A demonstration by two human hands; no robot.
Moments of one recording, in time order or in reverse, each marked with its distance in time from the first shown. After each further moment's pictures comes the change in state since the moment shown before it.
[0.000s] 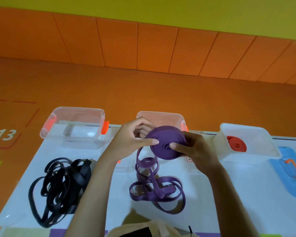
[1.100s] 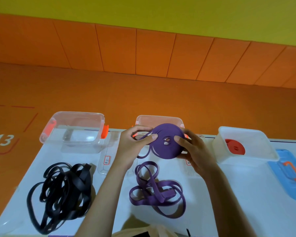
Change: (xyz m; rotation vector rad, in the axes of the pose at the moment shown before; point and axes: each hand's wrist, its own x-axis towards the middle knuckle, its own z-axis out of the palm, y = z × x) left_hand 0.005 -0.028 0.024 -0.200 0.349 -0.077; right_hand 0.006 0.004 0.006 0.226 0.139 0.121
